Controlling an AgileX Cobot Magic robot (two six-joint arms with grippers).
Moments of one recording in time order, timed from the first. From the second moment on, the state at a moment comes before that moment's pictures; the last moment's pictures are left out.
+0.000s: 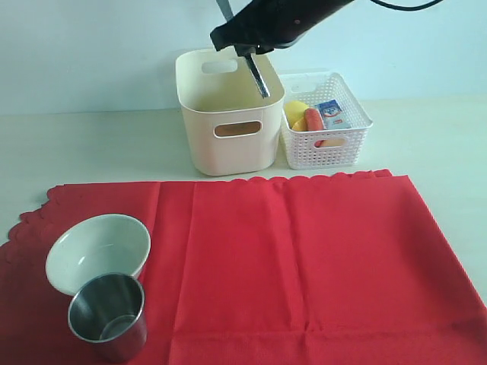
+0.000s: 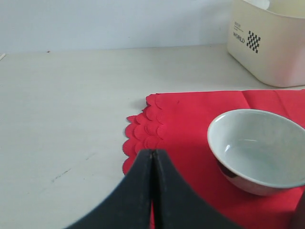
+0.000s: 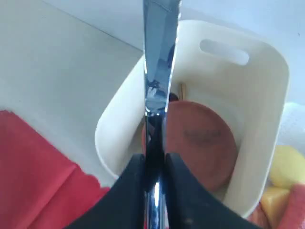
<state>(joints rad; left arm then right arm) -0.03 0.01 0.00 0.00 0.37 0.03 0.45 1.97 -1.76 0.30 0.59 -0.36</state>
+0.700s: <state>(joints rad) -0.03 0.01 0.00 0.00 0.37 0.03 0.30 2.38 -2.04 0.87 0.60 -0.94</state>
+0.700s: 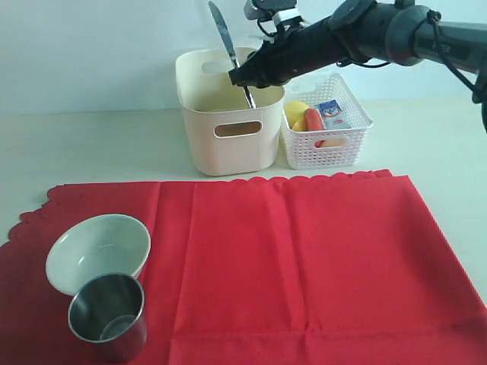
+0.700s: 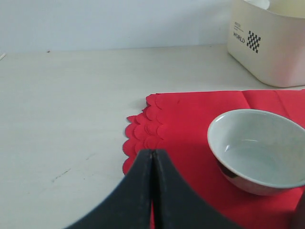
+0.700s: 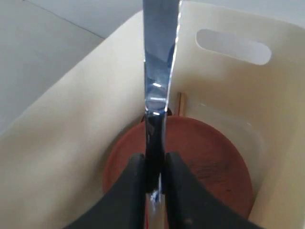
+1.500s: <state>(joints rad) -0.03 0.01 0.00 0.00 0.37 0.03 0.30 2.43 -2.06 0.77 0.64 -1.01</state>
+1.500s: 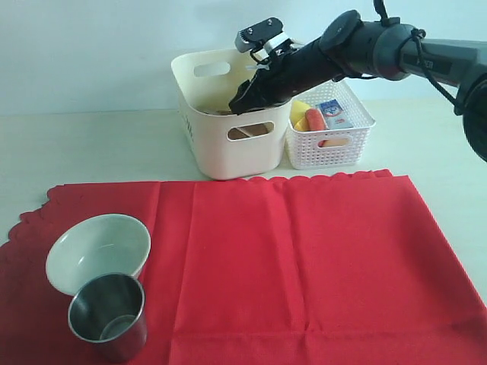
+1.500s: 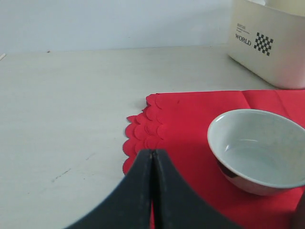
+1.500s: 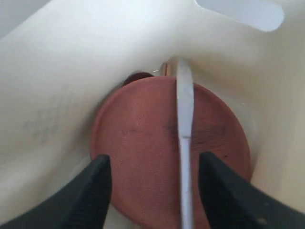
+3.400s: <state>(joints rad) -0.03 0.01 0.00 0.00 0.37 0.03 0.84 1.92 -1.56 0.38 0.92 -0.50</state>
